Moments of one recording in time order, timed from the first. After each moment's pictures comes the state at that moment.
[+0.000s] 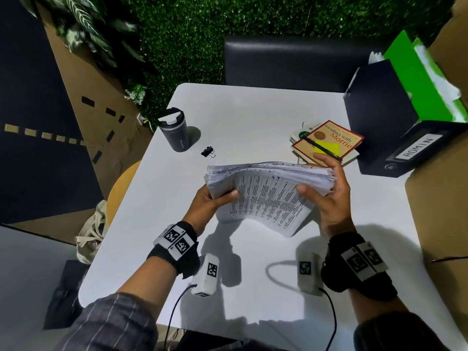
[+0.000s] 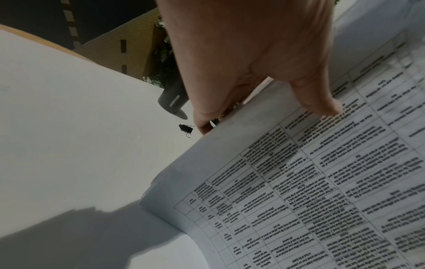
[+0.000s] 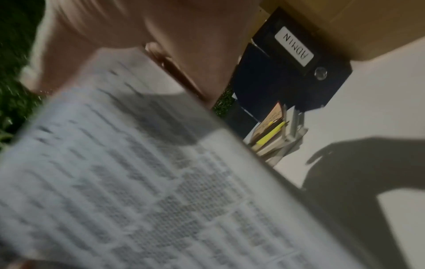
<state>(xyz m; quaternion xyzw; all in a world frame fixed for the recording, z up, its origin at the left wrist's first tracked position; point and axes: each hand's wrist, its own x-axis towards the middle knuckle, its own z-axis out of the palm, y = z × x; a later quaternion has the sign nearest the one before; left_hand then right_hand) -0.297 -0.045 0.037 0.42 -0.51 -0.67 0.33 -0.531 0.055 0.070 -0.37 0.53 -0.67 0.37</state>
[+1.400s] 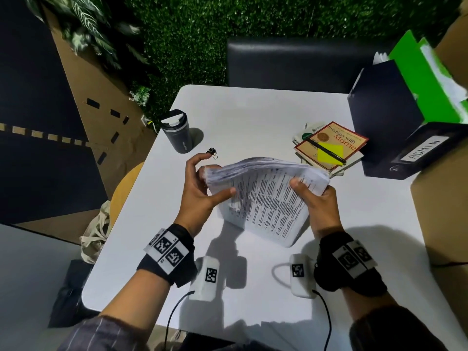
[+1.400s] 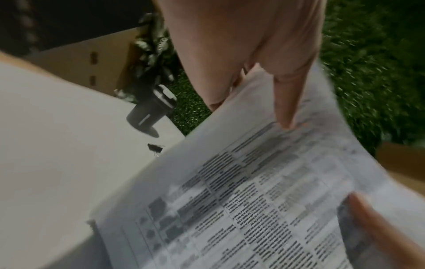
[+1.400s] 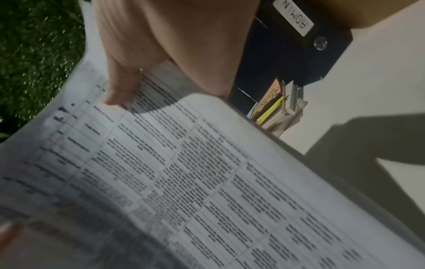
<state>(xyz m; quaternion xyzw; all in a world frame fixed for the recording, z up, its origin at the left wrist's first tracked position) -0.292 -0.041 0.074 0.40 -0.57 -0.58 0.42 -0.510 0.044 0.061 -0.25 0.61 -0.62 0.42</state>
